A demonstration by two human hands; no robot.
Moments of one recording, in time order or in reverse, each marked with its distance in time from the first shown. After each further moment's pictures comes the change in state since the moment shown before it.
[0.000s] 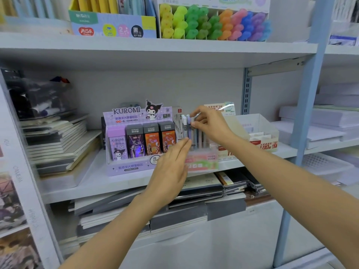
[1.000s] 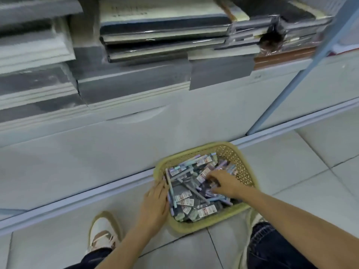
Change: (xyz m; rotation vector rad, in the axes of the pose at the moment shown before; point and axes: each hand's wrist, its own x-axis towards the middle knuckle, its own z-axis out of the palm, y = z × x) left_hand -0.342 -0.004 0.302 -0.208 -0.841 -0.396; right_hand -0.452 0.266 0.169 -0.244 -1.111 0.646
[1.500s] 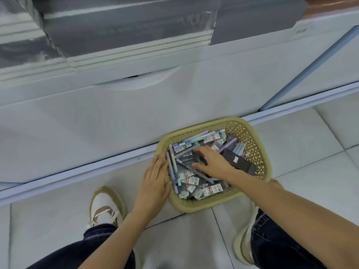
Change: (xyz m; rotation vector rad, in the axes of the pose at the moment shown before) left_hand -0.006 -0.020 0.024 -0.058 0.126 -0.040; right_hand 0.031 -0.044 0.032 0.191 0.112 -0.068
